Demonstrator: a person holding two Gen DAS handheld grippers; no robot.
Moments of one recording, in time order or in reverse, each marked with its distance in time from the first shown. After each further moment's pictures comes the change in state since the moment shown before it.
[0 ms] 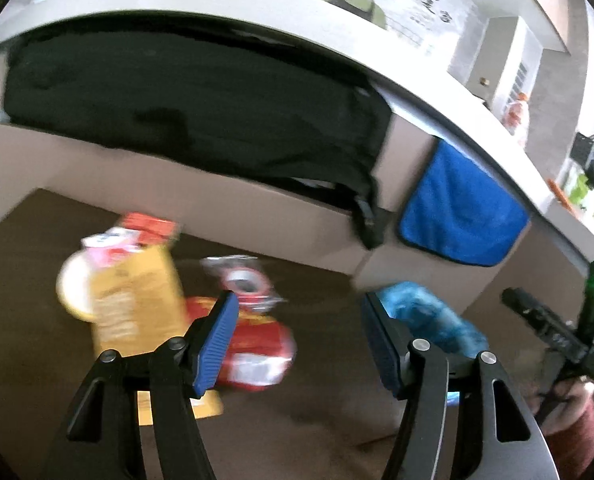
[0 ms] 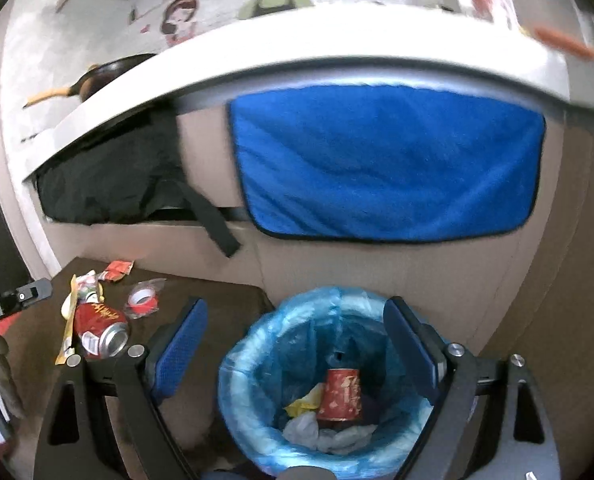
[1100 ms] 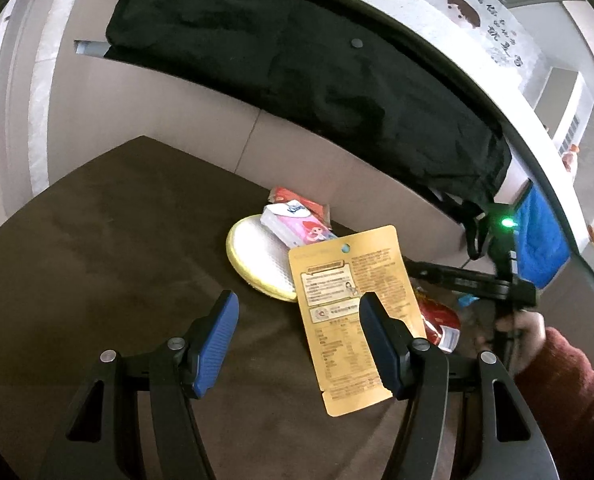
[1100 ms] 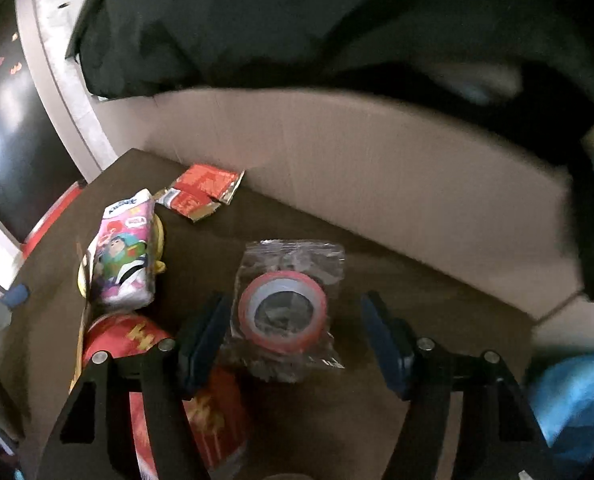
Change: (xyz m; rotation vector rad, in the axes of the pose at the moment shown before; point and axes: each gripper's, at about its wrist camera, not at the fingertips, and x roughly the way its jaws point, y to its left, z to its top) left arm -0.031 0.169 -0.034 -0.166 -0.006 0.065; right arm 0.235 0.206 -0.003 -0.209 0.430 0.334
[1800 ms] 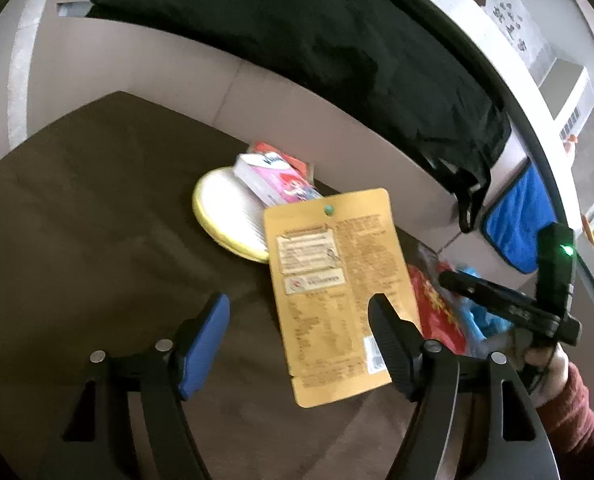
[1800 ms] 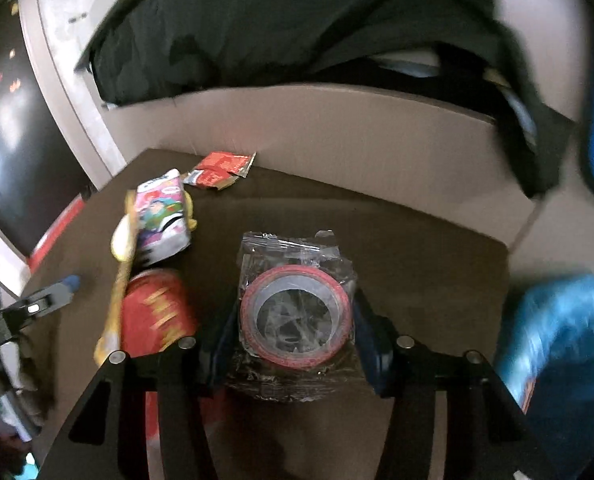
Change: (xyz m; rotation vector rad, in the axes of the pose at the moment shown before) left arm 0.028 -0.013 -0.011 -0.029 0.140 -0.053; right arm -0.071 0.004 -0.059 0.059 -0.051 -0.011
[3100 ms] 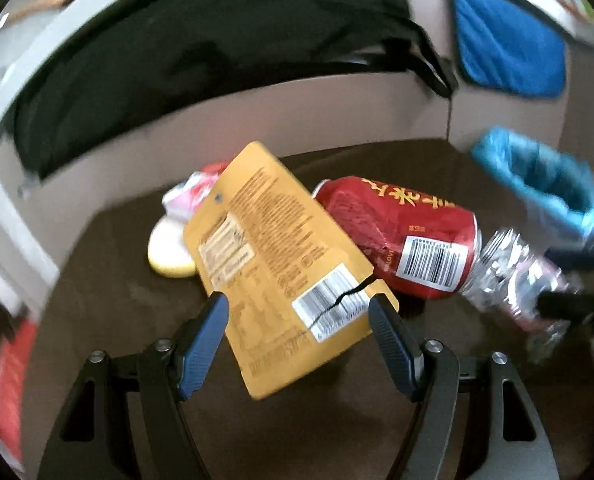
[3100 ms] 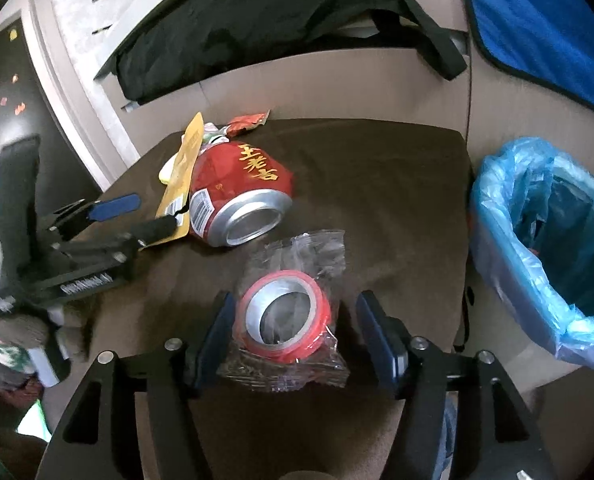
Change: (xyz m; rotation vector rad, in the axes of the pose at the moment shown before) left arm 0.036 -0.114 -0.057 0.648 0.030 0.357; right arm -0.062 0.019 -0.117 0.106 -0.050 0.023
